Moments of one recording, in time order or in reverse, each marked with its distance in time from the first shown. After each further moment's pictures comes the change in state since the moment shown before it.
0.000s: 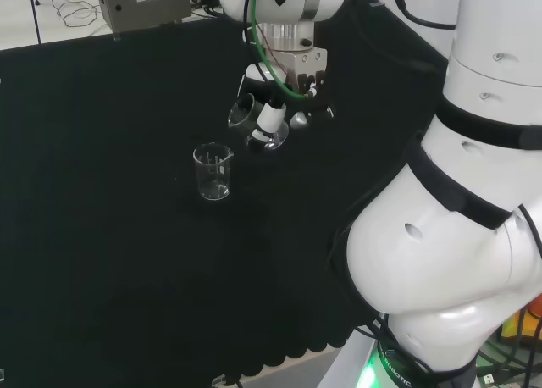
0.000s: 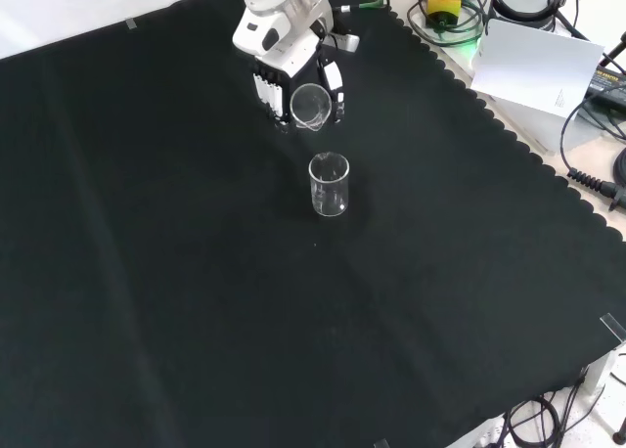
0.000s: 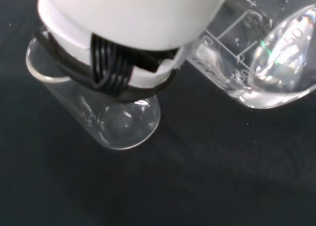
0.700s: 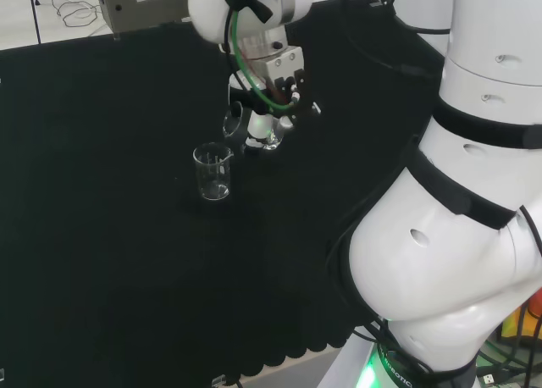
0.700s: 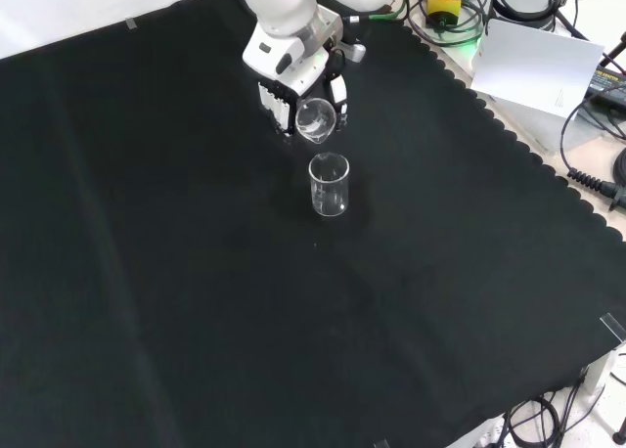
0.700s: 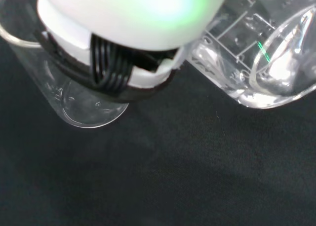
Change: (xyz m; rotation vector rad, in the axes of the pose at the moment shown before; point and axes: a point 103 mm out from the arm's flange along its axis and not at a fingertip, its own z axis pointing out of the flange) arm 0.018 0.009 0.002 0.063 -0.215 0.055
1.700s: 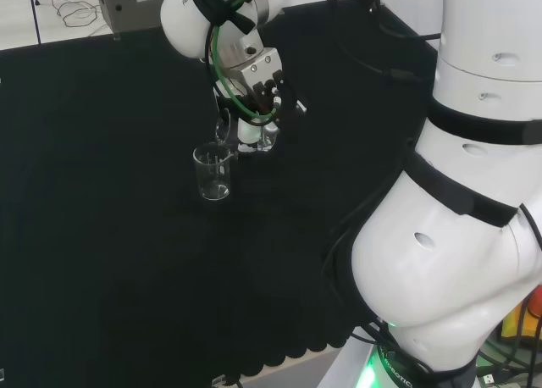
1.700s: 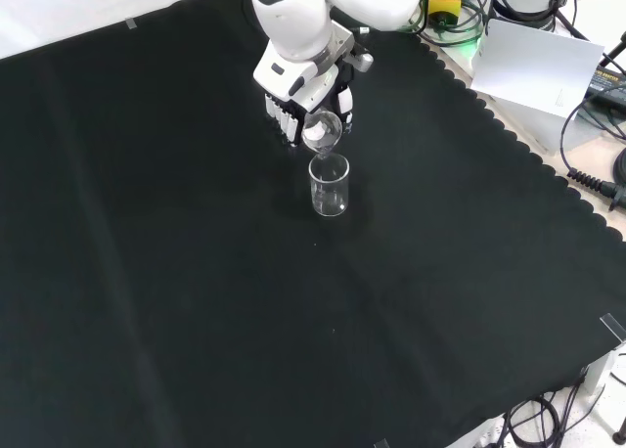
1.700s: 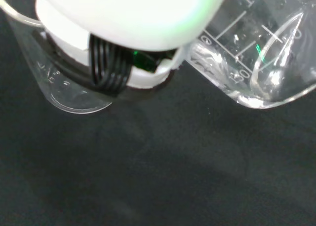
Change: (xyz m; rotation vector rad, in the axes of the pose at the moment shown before) arm 0.019 0.006 -0.003 0.052 -0.146 0.024
